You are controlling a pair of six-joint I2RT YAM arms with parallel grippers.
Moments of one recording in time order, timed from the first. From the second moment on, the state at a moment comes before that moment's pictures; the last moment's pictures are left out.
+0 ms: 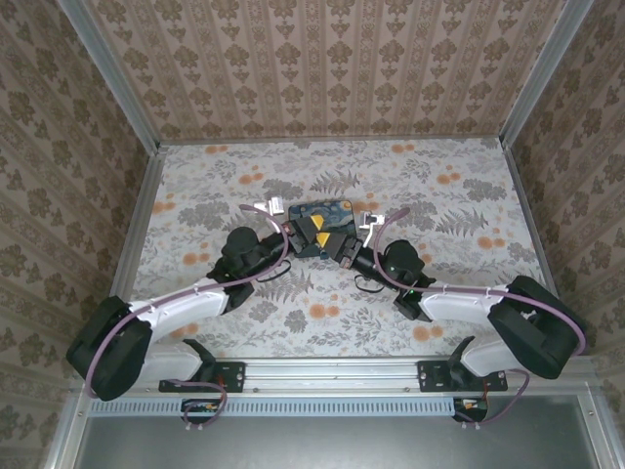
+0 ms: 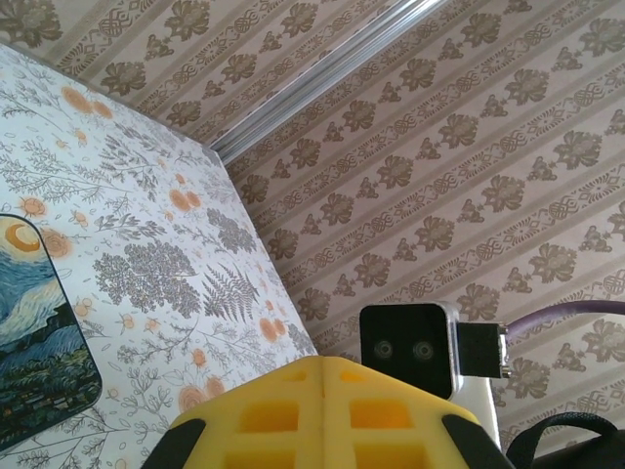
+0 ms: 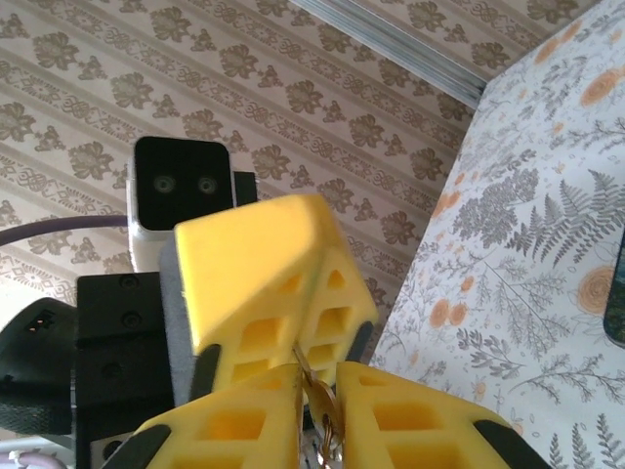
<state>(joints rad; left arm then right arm) -0.75 1.25 0.52 0.78 0.26 -0.98 0.76 1.40 0.45 1.04 -0.20 1.09</state>
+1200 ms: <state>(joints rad) -0.78 1.21 0.47 0.73 0.22 -0.99 0.73 1.36 0.39 1.04 -0.19 1.11</state>
